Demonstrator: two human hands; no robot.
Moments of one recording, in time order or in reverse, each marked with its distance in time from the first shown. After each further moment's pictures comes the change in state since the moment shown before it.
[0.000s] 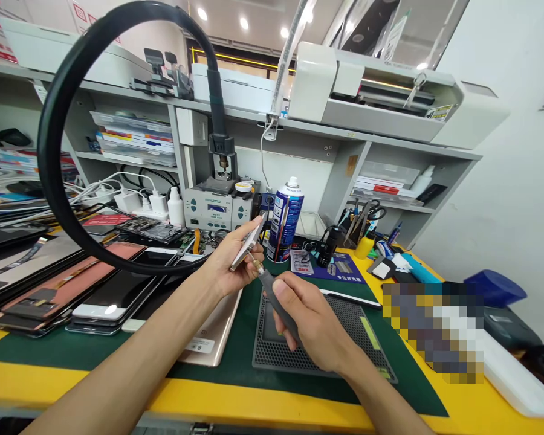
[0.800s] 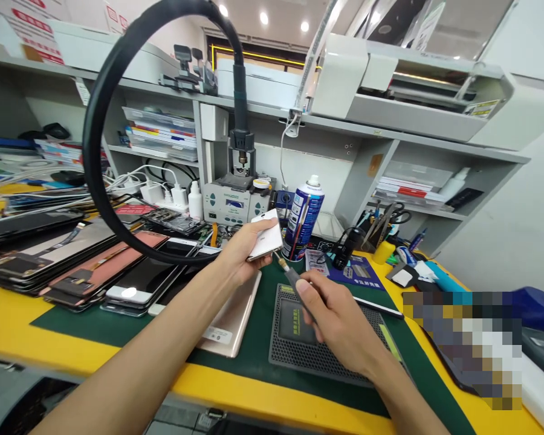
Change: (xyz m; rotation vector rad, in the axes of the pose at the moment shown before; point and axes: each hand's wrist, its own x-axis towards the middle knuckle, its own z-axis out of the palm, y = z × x) left_hand 0.013 0.002 -0.016 0.181 0.212 0.214; right_hand 0.000 0.000 -0.011 -0.382 0.085 -0.026
